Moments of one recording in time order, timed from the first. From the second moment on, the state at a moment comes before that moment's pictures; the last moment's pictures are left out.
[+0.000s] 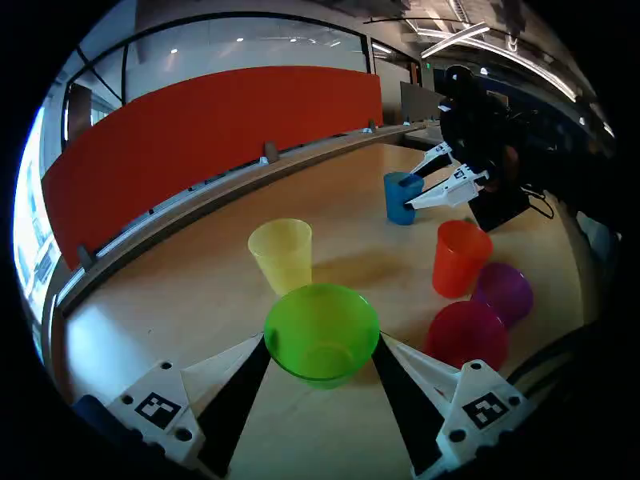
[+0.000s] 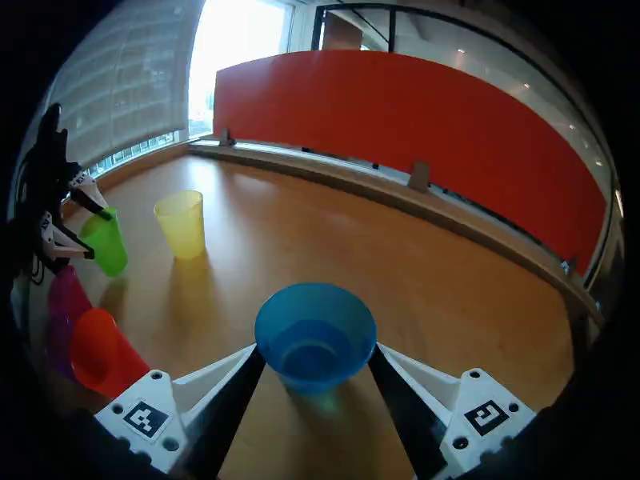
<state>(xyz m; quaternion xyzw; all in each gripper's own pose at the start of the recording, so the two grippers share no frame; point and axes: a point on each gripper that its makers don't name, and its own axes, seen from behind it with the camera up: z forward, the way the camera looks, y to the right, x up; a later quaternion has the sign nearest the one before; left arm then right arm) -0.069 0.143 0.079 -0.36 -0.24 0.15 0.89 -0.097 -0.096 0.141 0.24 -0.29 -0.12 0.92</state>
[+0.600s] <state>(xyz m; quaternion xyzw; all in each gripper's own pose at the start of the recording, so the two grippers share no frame) -0.071 0.141 0.079 -0.36 -0.24 0.15 0.89 -0.095 -0.100 0.144 0.24 -0.28 -0.11 0.92</state>
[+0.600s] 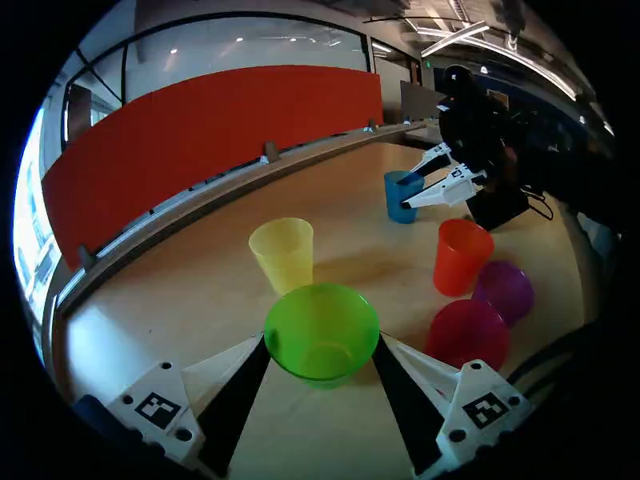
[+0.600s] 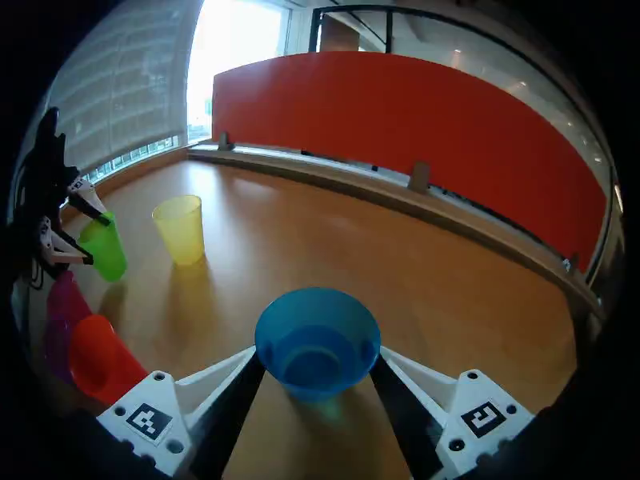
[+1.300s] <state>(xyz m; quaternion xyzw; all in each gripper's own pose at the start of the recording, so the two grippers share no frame) -0.054 0.141 0.079 -0.35 -0.23 0.14 0.90 -0.051 -0.108 0.130 0.25 -0.23 -0.08 0.94</state>
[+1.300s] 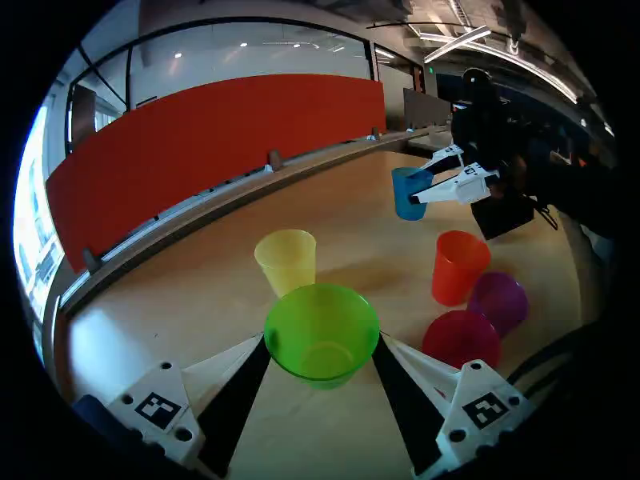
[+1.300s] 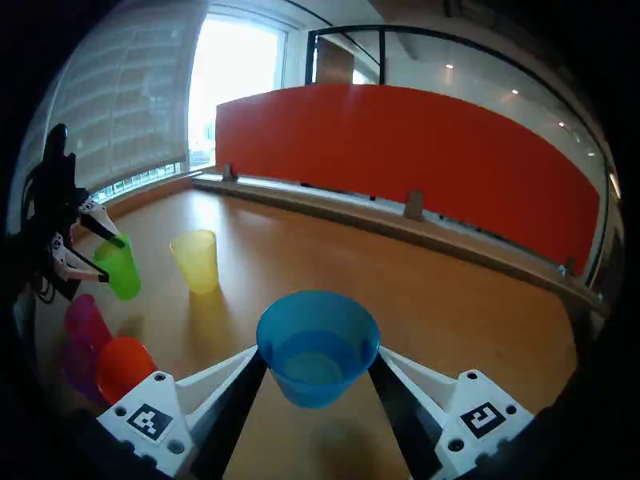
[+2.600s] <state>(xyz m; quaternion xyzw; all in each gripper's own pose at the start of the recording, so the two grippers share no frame) 0.034 0.141 -0.007 -0.35 -0.14 0.09 0.92 0.080 -0.125 0.011 0.25 -0.05 -0.02 0.97</state>
